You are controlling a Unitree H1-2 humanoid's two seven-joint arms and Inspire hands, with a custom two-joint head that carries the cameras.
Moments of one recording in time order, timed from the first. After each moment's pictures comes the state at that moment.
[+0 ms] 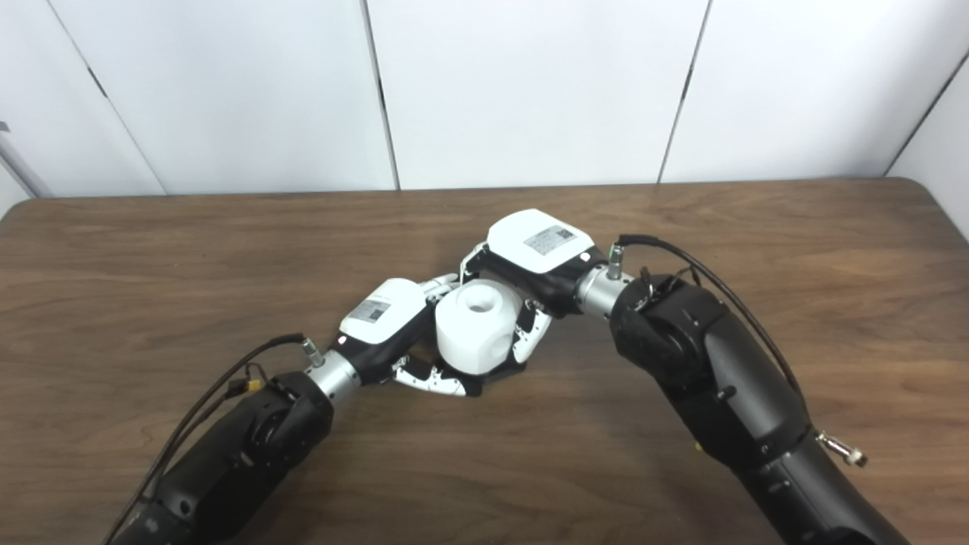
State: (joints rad) left arm -0.37 0.29 -0.54 0.22 0.71 -0.19 -0.04; right arm -0.52 -0.37 0.41 -0.14 -0.82 -0.05 0.54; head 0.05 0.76
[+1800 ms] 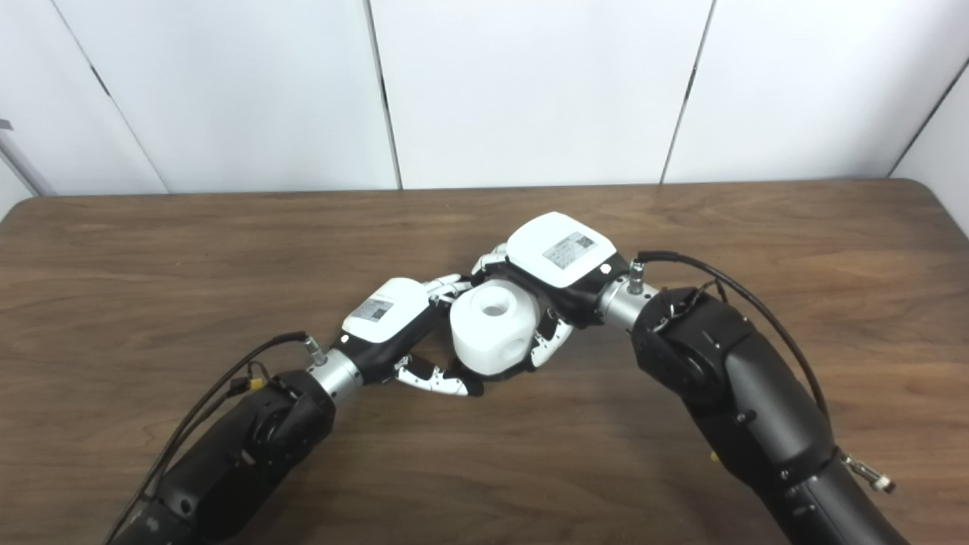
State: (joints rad) left arm -0.37 0.29 -0.54 0.21 0.71 -0.17 -0.06; right arm -0.47 -0.40 0.38 -0.20 -0.95 -0.11 0.51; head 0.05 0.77
